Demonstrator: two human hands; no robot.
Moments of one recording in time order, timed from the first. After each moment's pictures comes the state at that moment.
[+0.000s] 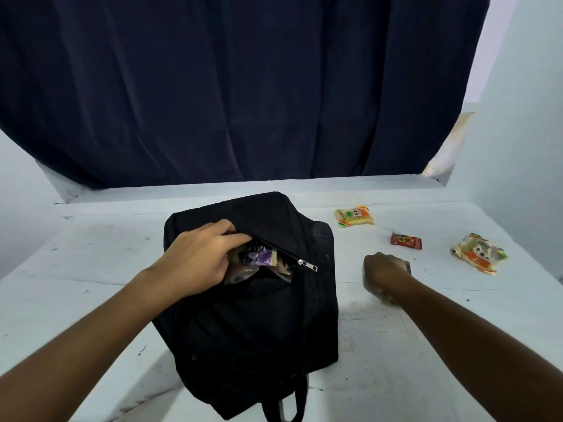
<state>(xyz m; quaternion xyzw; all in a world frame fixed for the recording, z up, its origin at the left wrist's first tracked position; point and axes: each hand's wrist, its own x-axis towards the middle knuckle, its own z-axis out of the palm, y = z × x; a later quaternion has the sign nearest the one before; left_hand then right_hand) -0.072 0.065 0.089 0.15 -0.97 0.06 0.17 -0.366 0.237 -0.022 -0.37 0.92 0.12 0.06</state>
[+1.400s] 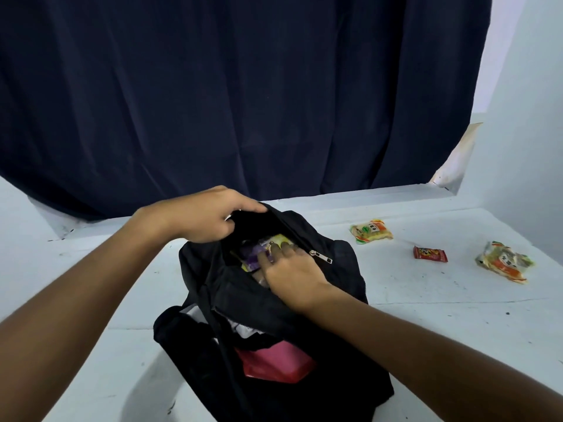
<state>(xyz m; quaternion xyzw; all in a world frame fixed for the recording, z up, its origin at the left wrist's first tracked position) -0.101 -0.036 0.189 0.09 -0.99 -0.08 -0.03 -0.202 0.099 0.053 -0.58 0.78 -0.01 -0.21</state>
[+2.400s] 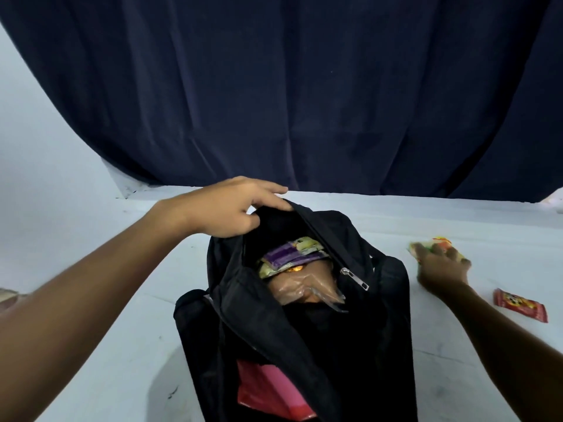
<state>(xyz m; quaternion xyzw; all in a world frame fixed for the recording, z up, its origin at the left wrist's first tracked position) -0.113 -0.055 0.174 0.18 -0.98 -0.12 0.03 -0.465 0.110 -0.062 -0.35 0.94 0.03 0.00</state>
